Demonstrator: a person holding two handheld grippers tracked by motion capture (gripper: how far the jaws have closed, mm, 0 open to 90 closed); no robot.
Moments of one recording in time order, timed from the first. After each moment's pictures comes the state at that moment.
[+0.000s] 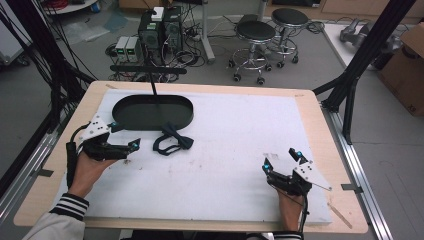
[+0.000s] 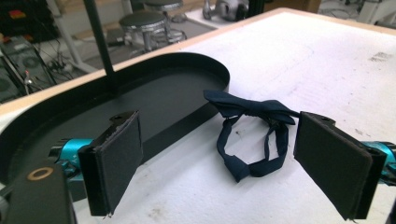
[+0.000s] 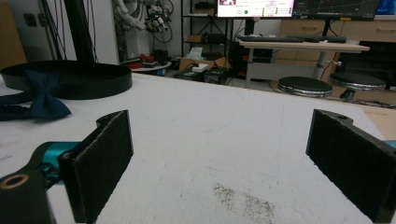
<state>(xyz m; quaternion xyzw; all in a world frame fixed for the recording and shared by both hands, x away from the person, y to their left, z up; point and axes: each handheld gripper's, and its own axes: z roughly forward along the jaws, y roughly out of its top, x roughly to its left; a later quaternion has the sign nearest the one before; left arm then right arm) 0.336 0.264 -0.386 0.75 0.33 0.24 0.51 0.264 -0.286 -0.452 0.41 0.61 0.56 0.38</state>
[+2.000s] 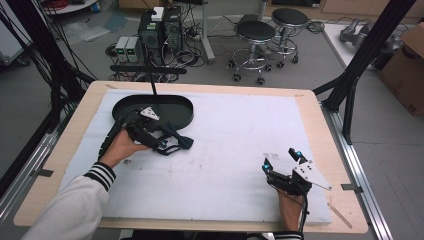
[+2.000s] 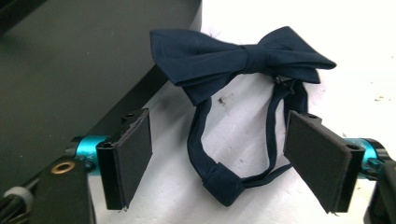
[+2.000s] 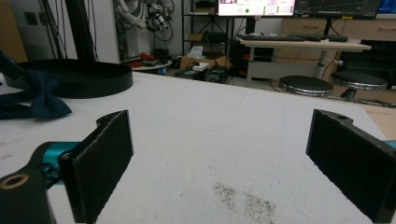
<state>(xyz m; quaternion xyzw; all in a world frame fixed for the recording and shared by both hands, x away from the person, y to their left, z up) 0.415 0.185 -0.401 0.89 0.33 0.11 0.31 0.264 -0.286 -0.452 0.41 0.62 0.56 0.38</state>
